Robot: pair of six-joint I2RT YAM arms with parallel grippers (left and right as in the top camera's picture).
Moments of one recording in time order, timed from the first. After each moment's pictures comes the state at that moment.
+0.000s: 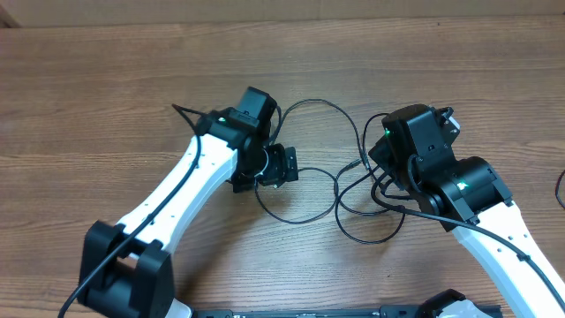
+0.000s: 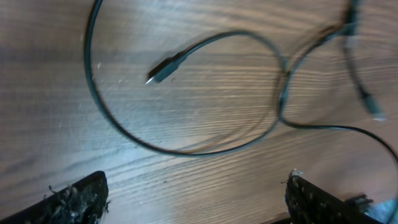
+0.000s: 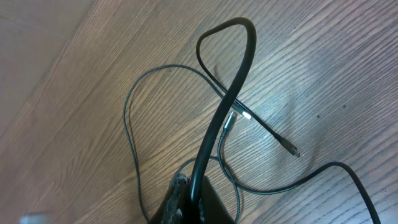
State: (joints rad) left arm -0.45 1.69 1.30 -1.02 0.29 -0.61; right arm 0.46 1.22 1.20 -0.98 0.24 1.15
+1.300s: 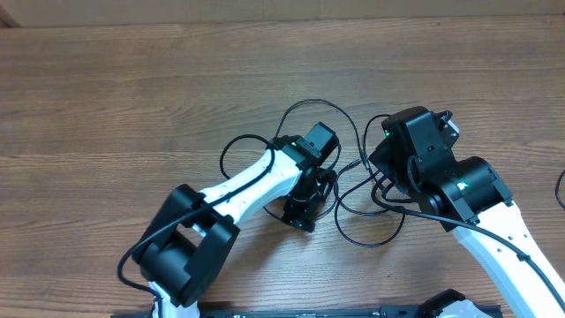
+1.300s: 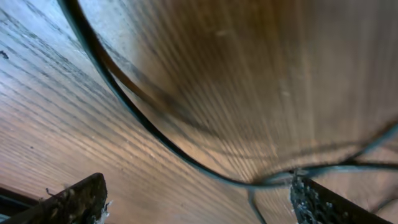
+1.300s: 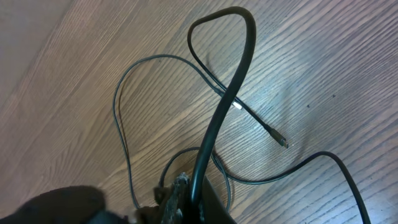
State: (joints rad) left arm -0.74 1.93 1.28 -0.83 0.33 -1.89; right arm 0.46 1.22 1.20 -1.02 0.22 1.15
